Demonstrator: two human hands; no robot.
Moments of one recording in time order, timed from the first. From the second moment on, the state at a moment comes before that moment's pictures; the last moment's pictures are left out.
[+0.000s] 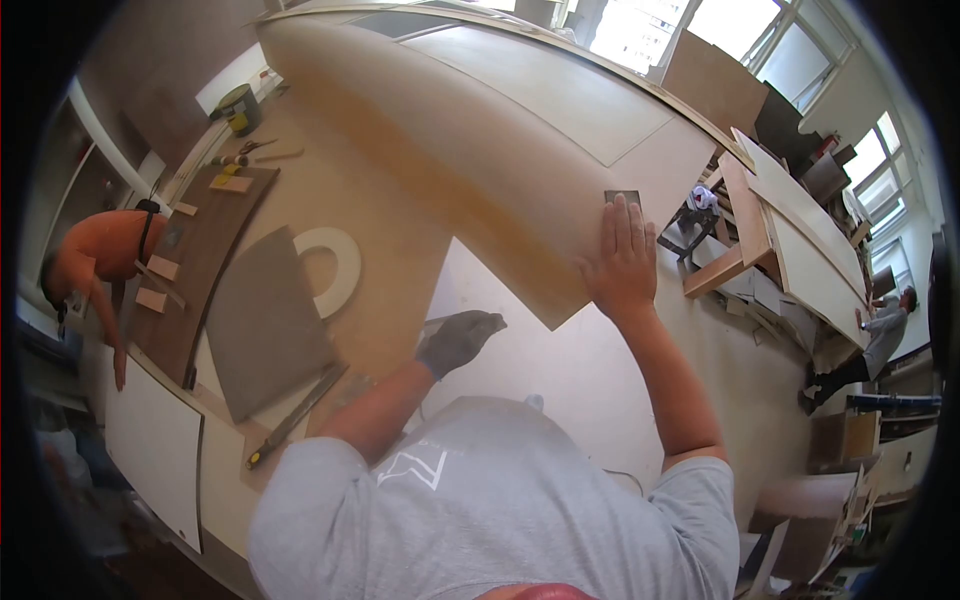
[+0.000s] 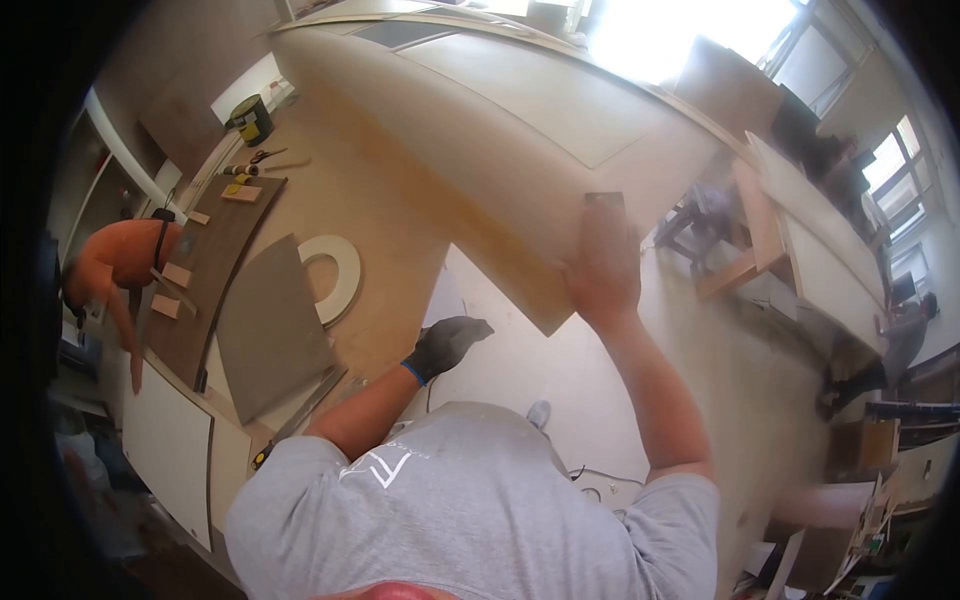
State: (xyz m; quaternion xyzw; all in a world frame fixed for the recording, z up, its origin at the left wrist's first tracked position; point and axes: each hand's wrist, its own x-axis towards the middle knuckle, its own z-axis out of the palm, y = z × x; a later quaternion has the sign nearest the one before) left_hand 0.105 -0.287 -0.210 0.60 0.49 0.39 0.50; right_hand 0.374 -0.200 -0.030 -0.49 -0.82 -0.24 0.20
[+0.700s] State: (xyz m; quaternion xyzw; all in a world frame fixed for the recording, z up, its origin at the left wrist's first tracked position) left_hand 0.066 -0.317 -0.208 0.66 0.51 0.37 0.41; right_hand 0.328 -0.170 -0.105 -0.44 -0.89 -0.10 0.06
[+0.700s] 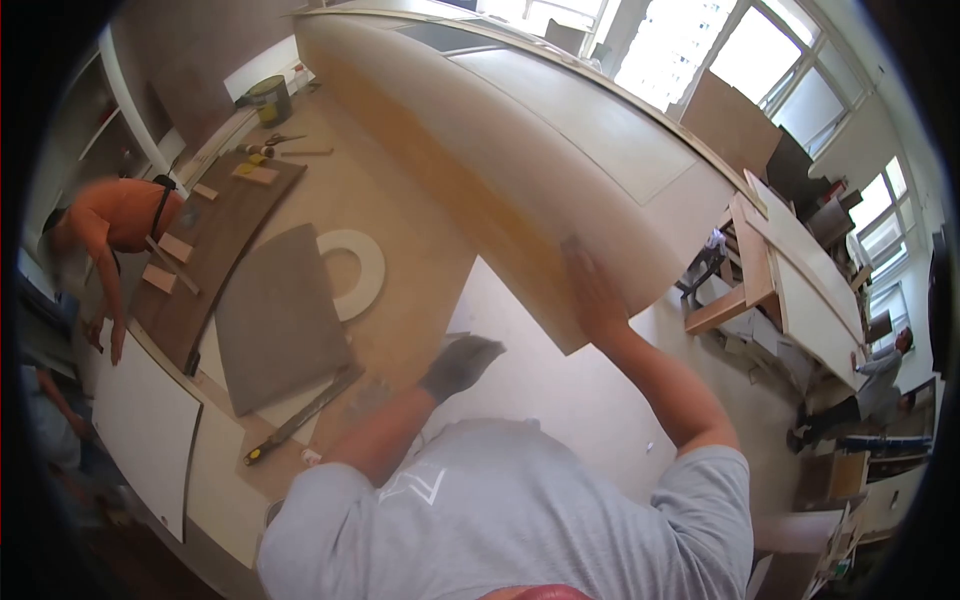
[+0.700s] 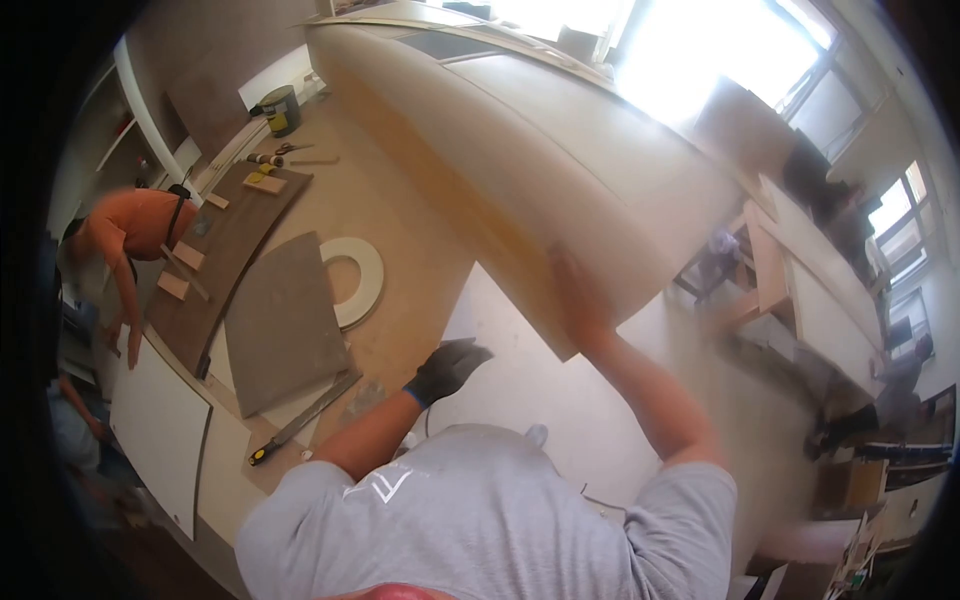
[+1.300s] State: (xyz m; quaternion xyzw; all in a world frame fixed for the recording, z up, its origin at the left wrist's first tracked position) left_hand 0.087 -0.282 -0.192 0.61 0.51 0.50 0.33; right_hand 0.305 -0.138 -0.113 -0.40 -0.90 -0.19 -0.01
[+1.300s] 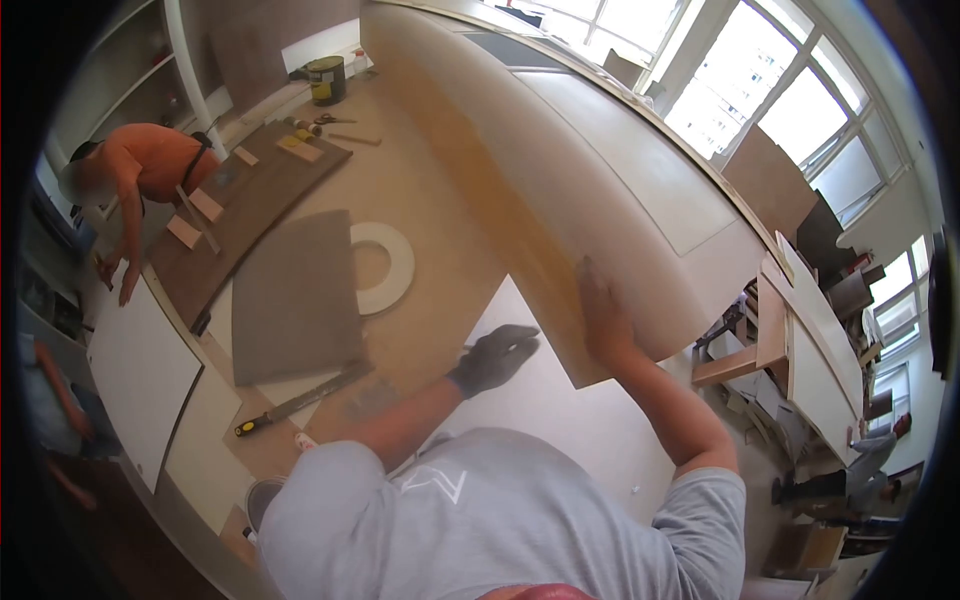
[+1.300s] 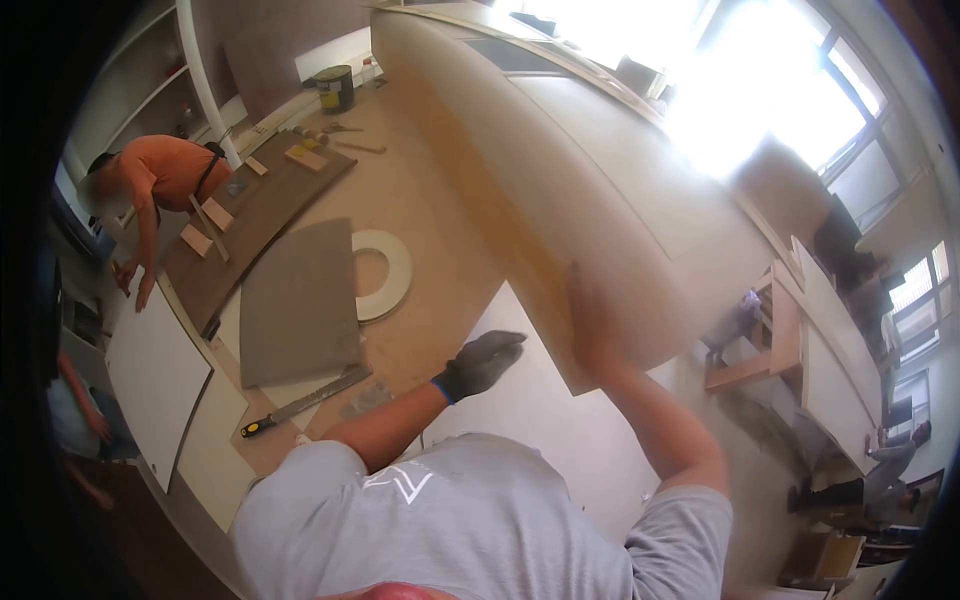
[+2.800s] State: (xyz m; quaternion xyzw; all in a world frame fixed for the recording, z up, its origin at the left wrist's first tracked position) left_hand 0.251 -0.164 -0.058 0.49 0.57 0.64 -0.11; right_hand 0.402 -0.130 0.033 -0.46 -0.87 -0.01 0.17
